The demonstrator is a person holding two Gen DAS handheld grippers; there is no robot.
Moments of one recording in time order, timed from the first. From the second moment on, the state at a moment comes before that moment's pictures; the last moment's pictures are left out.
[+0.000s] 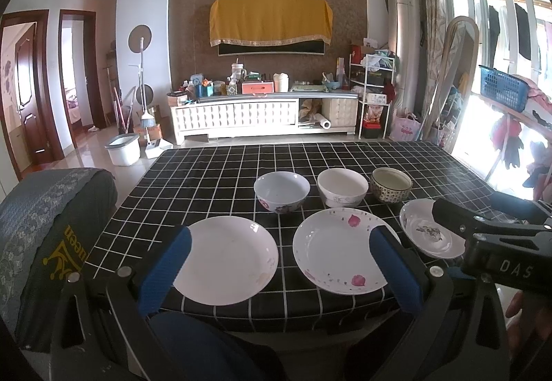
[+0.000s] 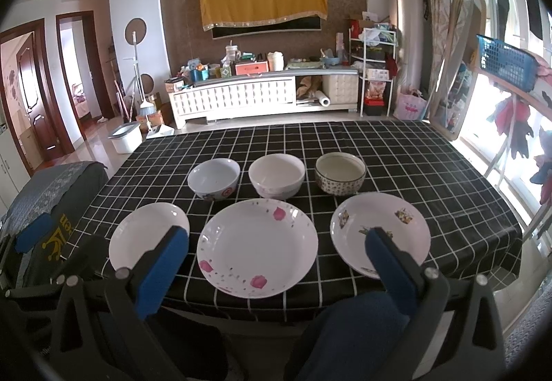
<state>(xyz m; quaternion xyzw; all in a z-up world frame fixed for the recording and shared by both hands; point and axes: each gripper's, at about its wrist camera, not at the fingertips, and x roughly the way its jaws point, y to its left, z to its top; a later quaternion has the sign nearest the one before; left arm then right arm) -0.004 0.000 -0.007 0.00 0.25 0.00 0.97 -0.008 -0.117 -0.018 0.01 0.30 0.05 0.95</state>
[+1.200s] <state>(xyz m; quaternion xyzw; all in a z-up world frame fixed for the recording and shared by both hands) 0.024 0.053 0.007 -0.01 0.27 0.06 0.96 0.012 -0.077 0.012 -0.05 0.28 0.09 0.96</state>
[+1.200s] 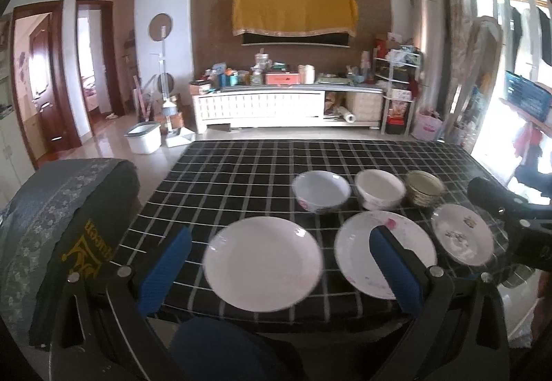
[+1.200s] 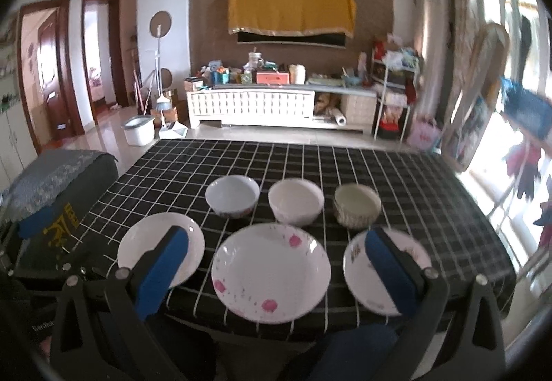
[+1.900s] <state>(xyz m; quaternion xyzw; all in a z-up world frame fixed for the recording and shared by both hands) 0.109 0.156 -0.078 -0.09 0.39 0.10 0.91 0.127 0.031 -0.090 -0.08 0.41 0.21 0.88</state>
